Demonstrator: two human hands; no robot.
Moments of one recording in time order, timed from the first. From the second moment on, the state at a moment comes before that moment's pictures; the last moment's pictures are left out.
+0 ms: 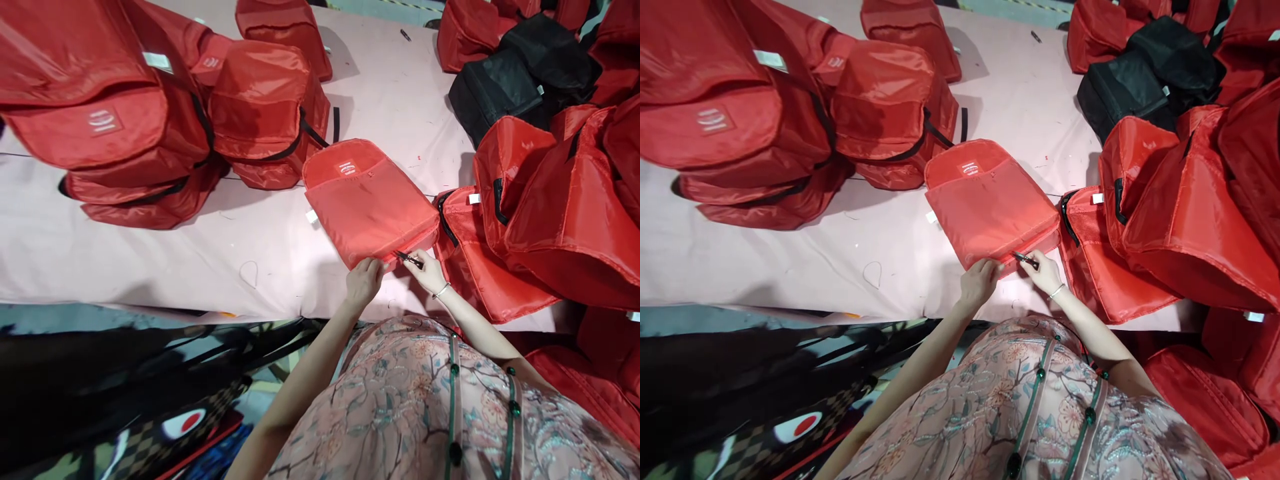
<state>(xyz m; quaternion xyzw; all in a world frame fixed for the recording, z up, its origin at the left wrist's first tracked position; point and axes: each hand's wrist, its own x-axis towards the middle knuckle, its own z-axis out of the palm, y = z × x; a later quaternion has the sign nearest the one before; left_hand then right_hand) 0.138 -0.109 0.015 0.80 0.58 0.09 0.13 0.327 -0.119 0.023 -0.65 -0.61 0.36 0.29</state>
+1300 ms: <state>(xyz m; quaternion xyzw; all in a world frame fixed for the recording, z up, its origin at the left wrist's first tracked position) 0.146 -0.050 0.034 0.76 0.59 -0.08 0.25 0.300 -0.126 -0.064 -0.60 -0.65 0.26 0.39</state>
